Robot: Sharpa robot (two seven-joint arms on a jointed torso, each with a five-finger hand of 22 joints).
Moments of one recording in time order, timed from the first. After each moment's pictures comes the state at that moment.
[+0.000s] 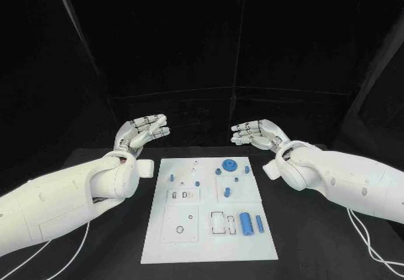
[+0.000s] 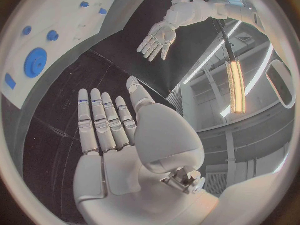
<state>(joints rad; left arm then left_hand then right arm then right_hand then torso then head) 1.13 -0.80 0.03 1.42 0.04 -0.50 0.56 1.39 0.01 -0.02 0.21 0.11 0.82 0.20 0.12 0.07 0.87 0.21 0.14 0.07 0.93 0.17 0.15 0.10 0.17 0.79 0.28 0.20 0.09 1.18 -0.73 -0.02 1.27 -0.57 -0.36 0.34 1.36 0.13 -0.09 -0.19 0.20 0.78 0.20 0.09 0.06 0.89 0.20 0.11 0.06 0.93 0.17 0.13 0.06 0.17 0.80 0.28 0.19 0.09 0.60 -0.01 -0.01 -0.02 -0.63</state>
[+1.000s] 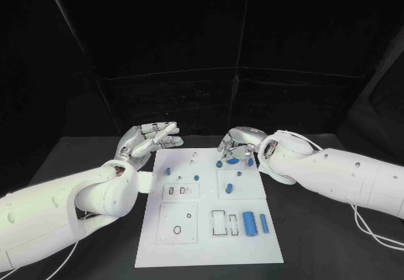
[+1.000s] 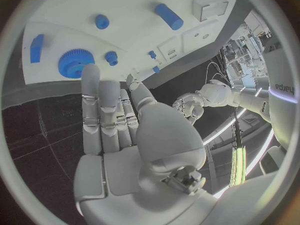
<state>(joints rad) 1.15 -0.91 0.03 1.68 0.04 -0.46 0.54 1.42 0.05 -0.08 0.15 0.11 0.94 0.21 0.11 0.07 1.00 0.17 0.12 0.07 1.10 0.12 0.17 0.15 0.18 0.96 0.23 0.24 0.09 1.26 -0.65 -0.02 1.32 -1.47 -0.24 -0.02 1.34 0.13 -0.06 -0.29 0.21 1.02 0.16 0.07 0.07 1.18 0.08 0.07 0.07 1.47 -0.01 0.87 0.61 0.17 1.28 0.09 0.83 0.47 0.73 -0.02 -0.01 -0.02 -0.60</state>
